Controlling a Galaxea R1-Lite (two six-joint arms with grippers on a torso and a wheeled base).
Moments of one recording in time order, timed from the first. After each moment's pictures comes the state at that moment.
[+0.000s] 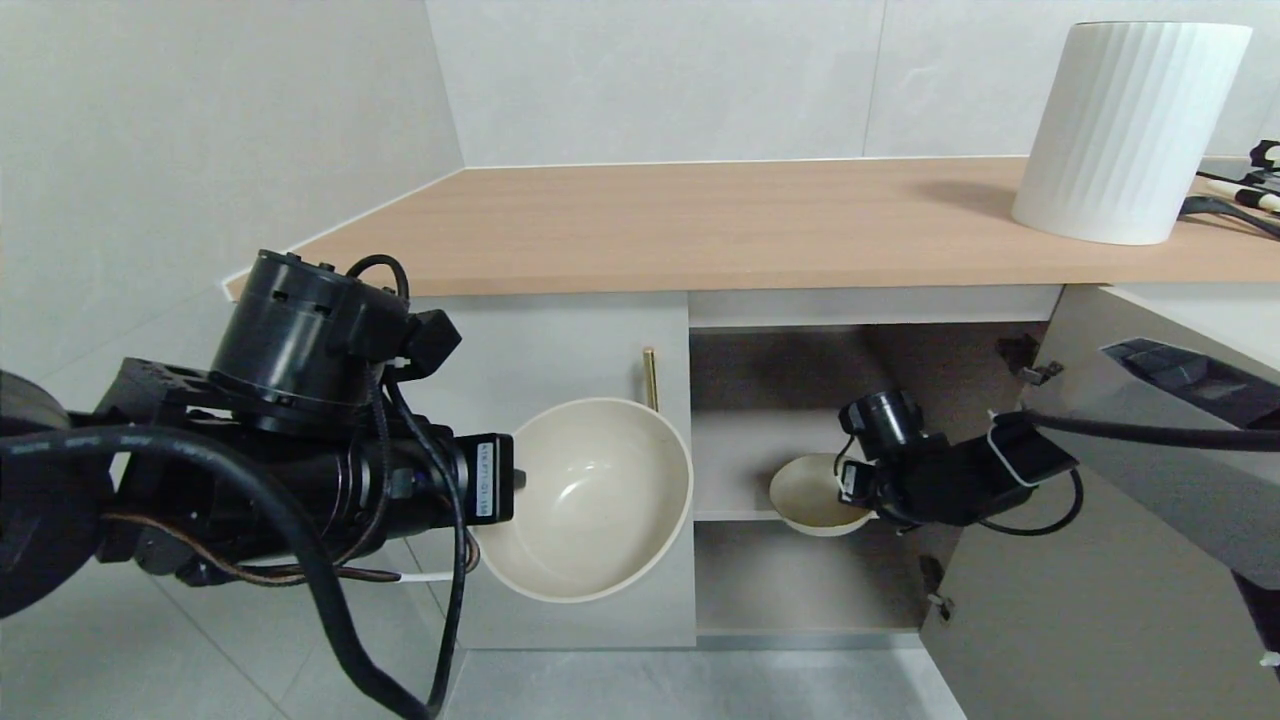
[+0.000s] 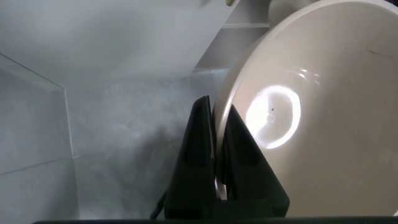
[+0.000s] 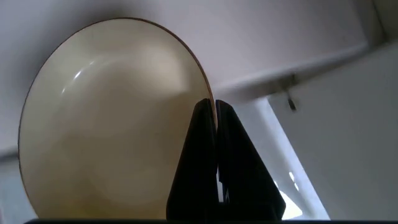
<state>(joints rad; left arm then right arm) -0.55 1.55 -1.01 0.15 0.11 -0.44 0.37 2.37 -1.33 -0.24 -0.44 0.51</state>
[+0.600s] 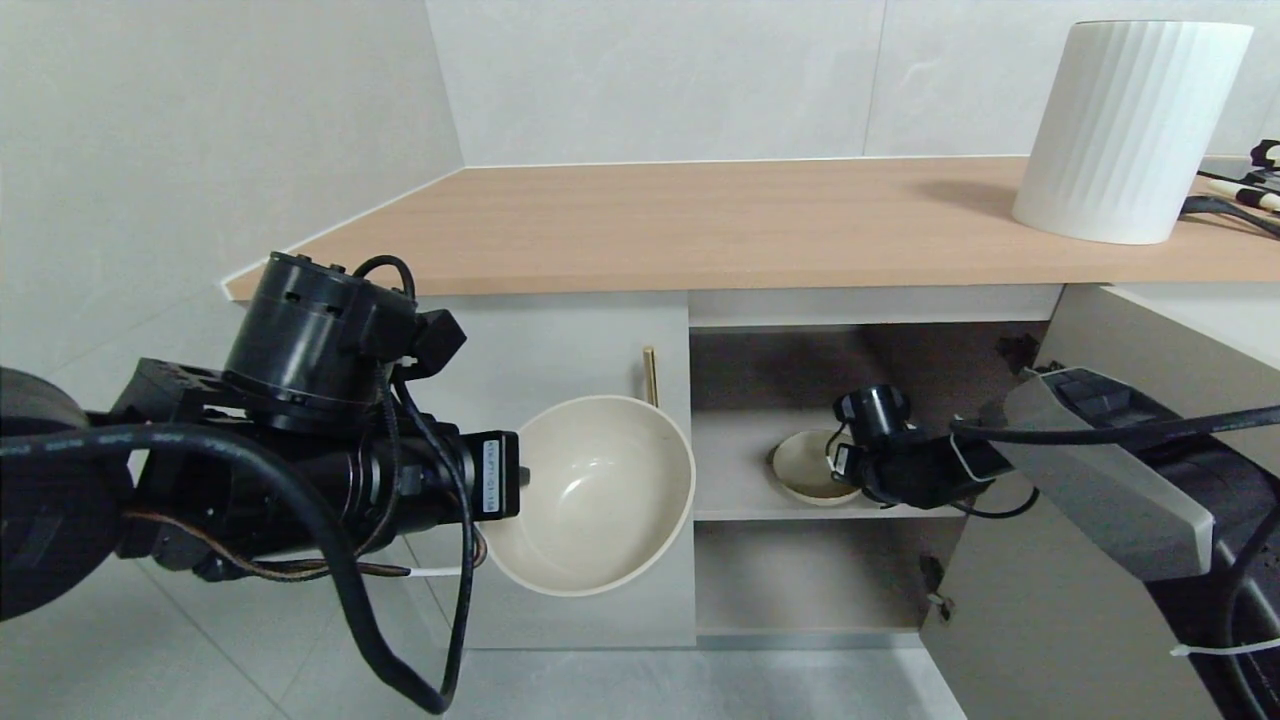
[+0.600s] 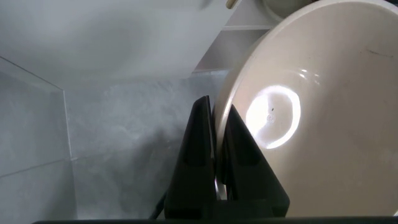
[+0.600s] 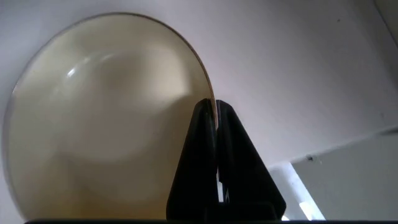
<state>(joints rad) -0.55 1.57 -1.01 0.13 0.11 -0.45 0.30 2.58 -1.63 -0.25 -0.46 0.47</state>
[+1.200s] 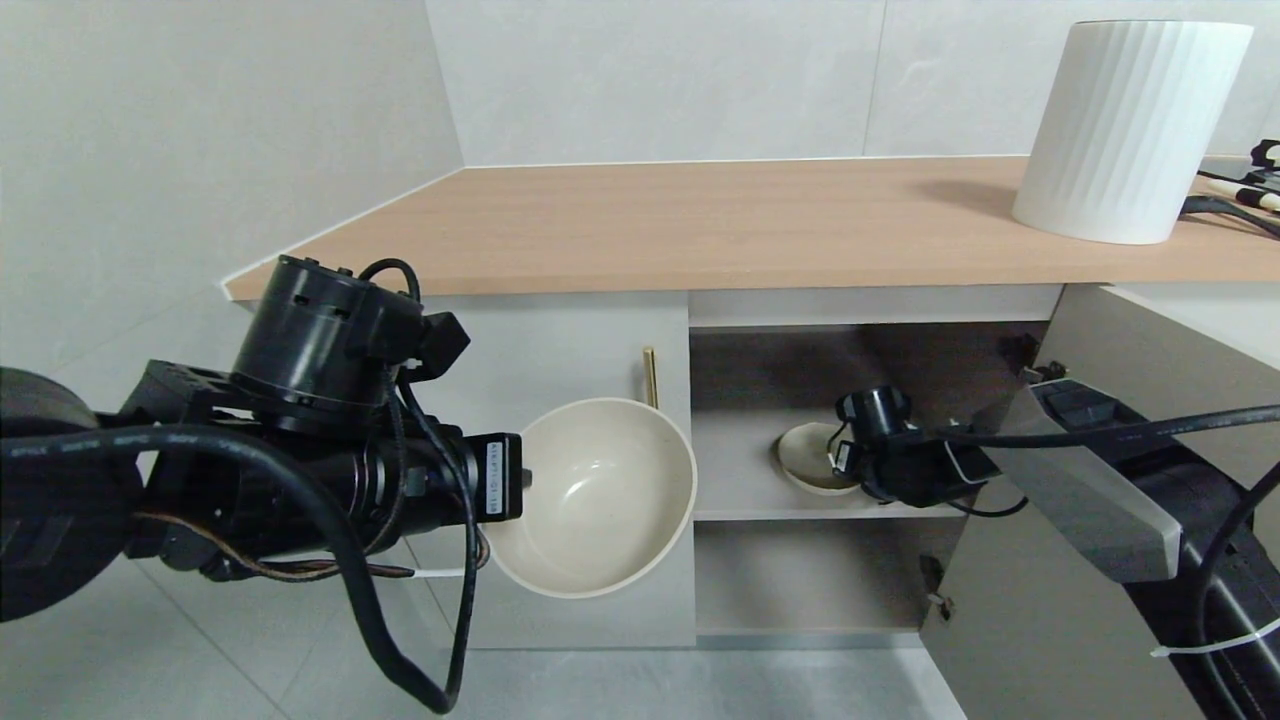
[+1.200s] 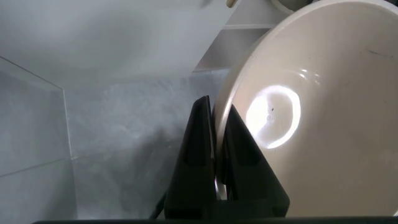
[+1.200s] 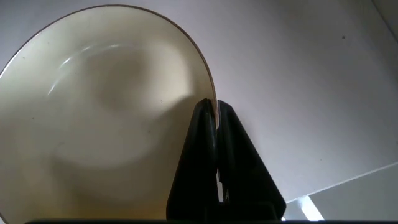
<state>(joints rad) -0.55 1.57 -1.01 0.13 0.11 -0.45 0.28 2.64 -1.71 -0.25 -0.46 0.47</state>
